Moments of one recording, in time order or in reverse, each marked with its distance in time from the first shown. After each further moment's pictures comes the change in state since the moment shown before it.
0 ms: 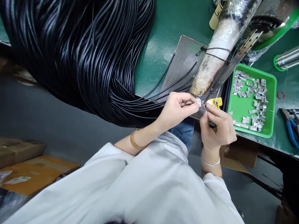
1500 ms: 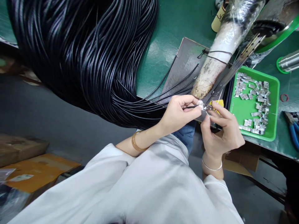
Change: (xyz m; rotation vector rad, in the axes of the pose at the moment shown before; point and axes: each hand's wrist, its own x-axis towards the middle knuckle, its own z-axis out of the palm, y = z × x) left_hand -0.003 -0.002 0.002 0.049 0.022 0.000; right_hand 0.012 -0.012 -0.011 0.059 -0.107 0.120
